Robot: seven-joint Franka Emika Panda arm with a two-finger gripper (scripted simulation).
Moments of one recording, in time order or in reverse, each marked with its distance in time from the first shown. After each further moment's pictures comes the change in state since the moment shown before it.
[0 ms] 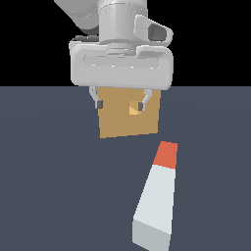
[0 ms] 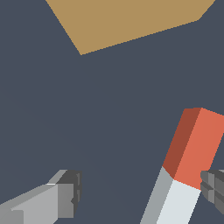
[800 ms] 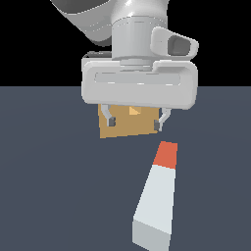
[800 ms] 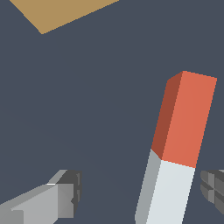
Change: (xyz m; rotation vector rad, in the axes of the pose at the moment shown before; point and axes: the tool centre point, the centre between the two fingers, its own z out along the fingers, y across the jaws) arm -0.036 0.032 0.029 -0.019 -0.001 0.129
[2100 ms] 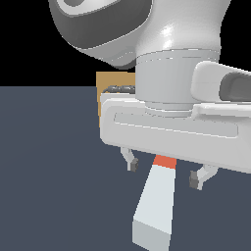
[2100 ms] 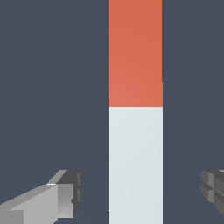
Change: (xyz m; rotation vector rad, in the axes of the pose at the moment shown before) arm -0.070 0.054 0.053 -0.033 0.002 0.235
